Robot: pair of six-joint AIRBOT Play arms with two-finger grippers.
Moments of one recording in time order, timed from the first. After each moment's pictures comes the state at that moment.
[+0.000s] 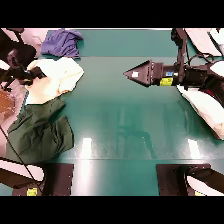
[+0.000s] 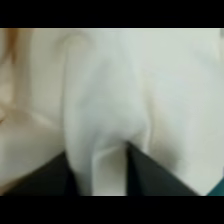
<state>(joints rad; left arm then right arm) 0.30 -1.67 1.48 1.11 -0.87 -1.46 0.24 -1.13 1.15 -0.20 1.15 1.13</state>
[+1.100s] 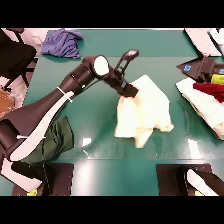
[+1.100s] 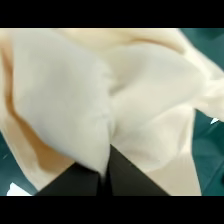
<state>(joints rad) -0.68 -1.71 1.77 1.17 -1.12 -1.52 -0.25 -0.97 1.15 -0.60 1.29 1.30</state>
